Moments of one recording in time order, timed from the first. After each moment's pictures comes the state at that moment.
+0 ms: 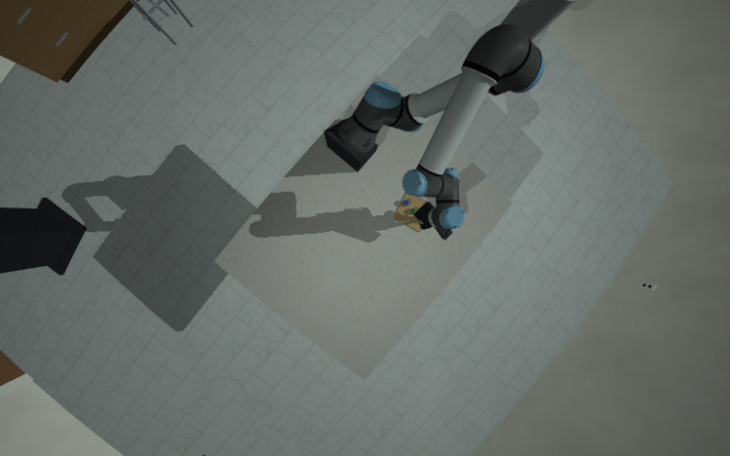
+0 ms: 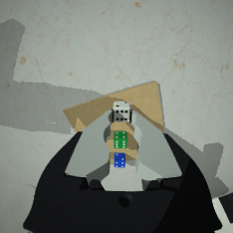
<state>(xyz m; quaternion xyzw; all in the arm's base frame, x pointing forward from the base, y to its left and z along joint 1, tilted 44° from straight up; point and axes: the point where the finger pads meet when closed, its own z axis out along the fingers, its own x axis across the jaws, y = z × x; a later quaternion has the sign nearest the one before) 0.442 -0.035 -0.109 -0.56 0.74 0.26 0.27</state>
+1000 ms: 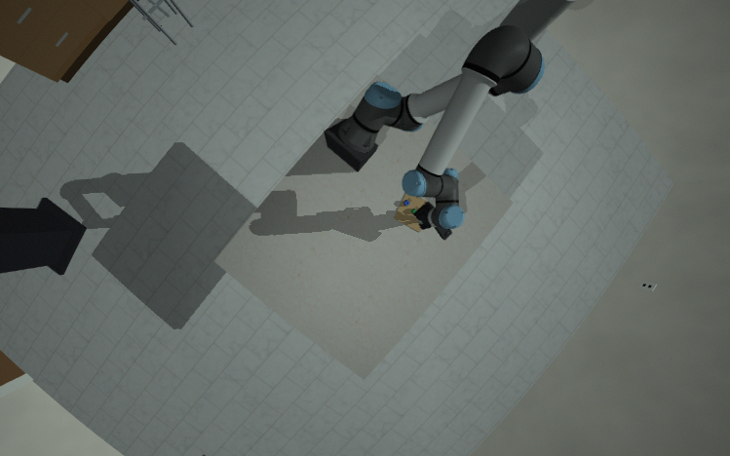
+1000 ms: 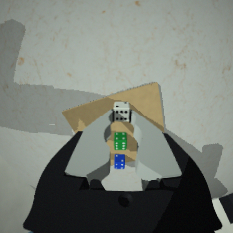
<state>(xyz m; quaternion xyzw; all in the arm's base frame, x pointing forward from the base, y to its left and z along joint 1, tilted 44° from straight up) 0.442 -0.032 -0.112 -0.56 0.74 0.26 0.27</state>
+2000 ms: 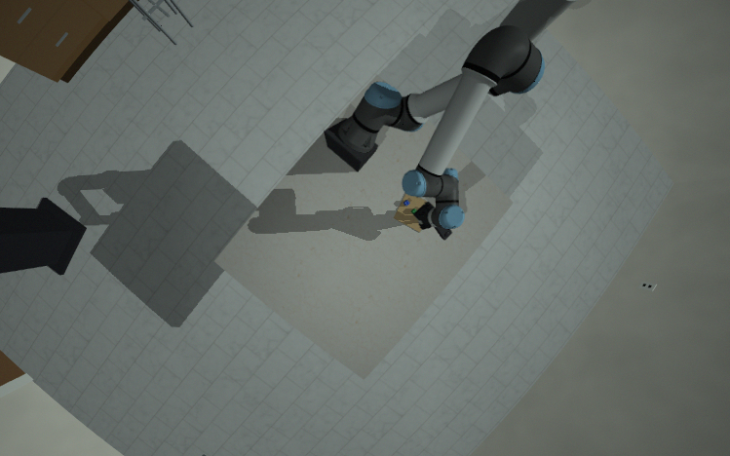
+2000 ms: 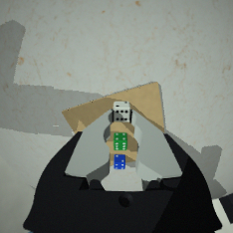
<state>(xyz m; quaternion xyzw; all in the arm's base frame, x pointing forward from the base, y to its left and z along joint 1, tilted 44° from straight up) 0.442 -0.032 -0.112 -0.56 0.74 0.26 0.27</state>
